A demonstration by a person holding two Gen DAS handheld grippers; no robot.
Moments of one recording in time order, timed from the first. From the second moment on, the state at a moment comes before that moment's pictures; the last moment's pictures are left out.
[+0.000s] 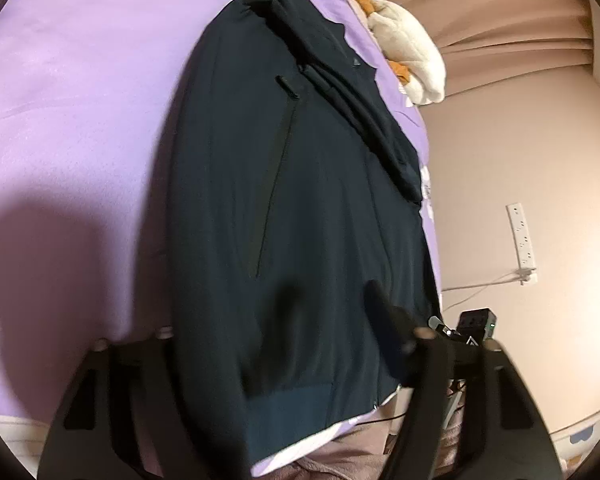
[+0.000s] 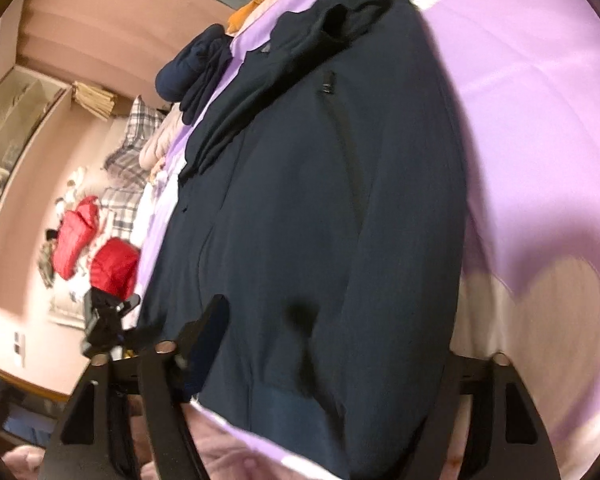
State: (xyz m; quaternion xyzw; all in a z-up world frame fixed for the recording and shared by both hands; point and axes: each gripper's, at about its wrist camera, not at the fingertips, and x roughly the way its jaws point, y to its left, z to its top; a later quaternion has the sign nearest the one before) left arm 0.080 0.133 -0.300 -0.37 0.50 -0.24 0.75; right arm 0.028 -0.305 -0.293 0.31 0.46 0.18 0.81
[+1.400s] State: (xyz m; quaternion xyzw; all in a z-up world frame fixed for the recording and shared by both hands) left arm 0.063 0.120 -0.194 -0.32 0.38 -0.33 0.80; right arm 0.014 -0.290 -0.207 0.31 0.32 0.26 0.86
